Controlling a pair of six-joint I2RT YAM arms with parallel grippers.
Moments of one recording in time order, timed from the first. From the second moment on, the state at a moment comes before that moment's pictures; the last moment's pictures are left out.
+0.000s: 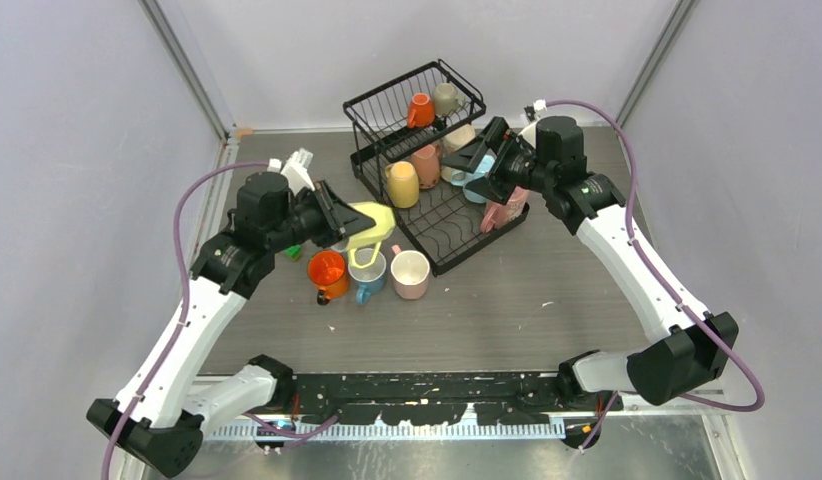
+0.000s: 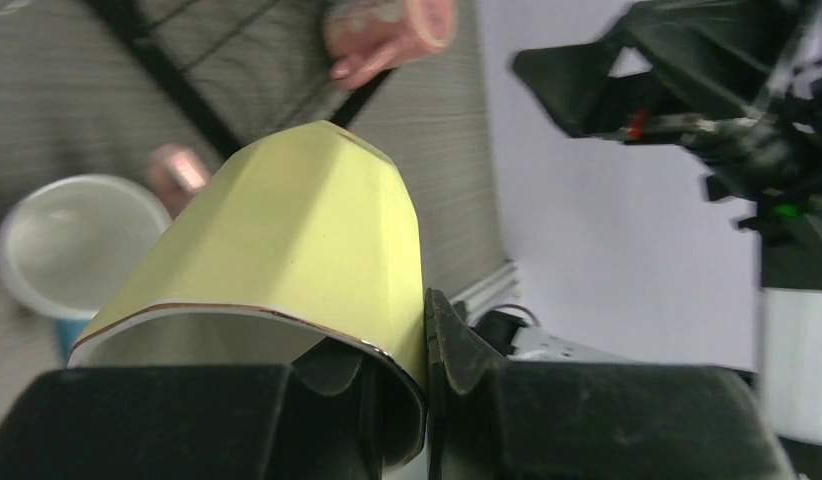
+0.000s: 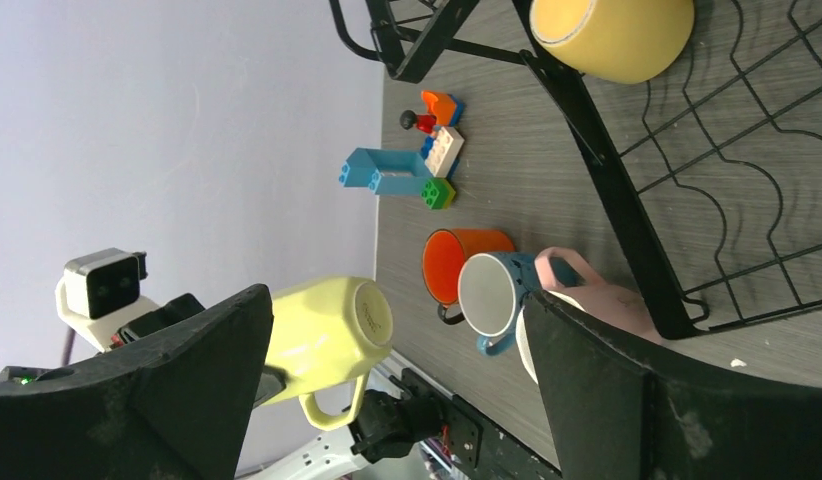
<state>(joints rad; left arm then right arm) -0.44 0.98 1.16 -0.53 0.37 -0.89 0.36 1.33 1.36 -0.41 -0.41 0.97</state>
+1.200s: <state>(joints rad) -0.19 1.18 1.09 -1.10 -0.22 -0.63 0.36 1.29 1.31 -0.47 -0.41 0.89</state>
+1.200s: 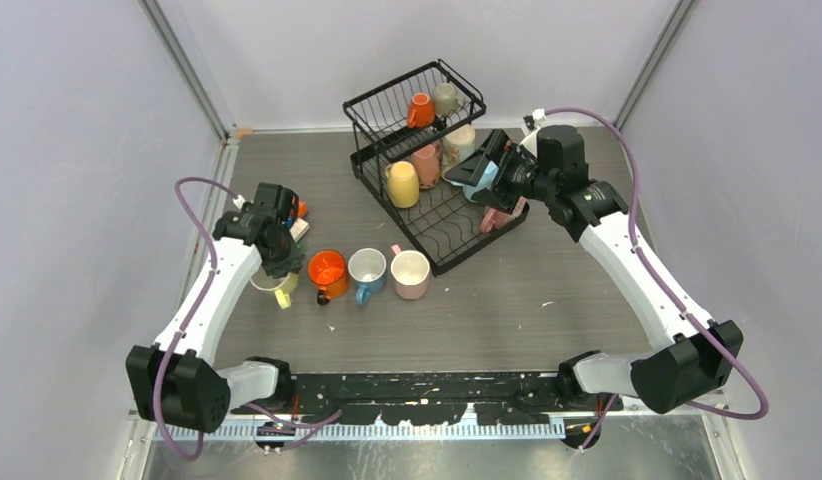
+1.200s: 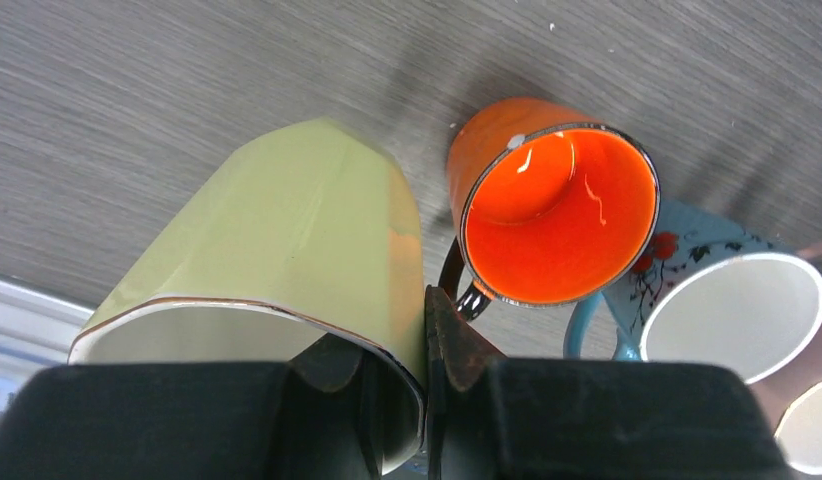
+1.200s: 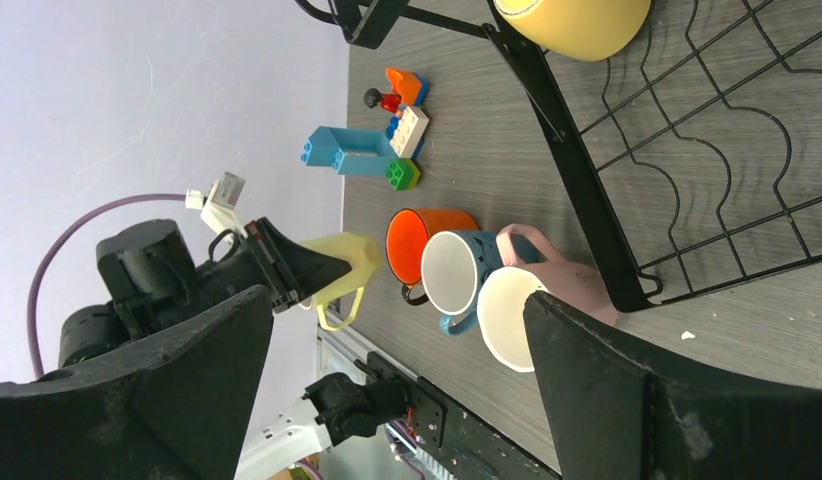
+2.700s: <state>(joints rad) -0.04 1.34 0.95 -0.84 -0.07 -0.65 0.36 1.29 1.30 -0.46 -0.42 0.88</state>
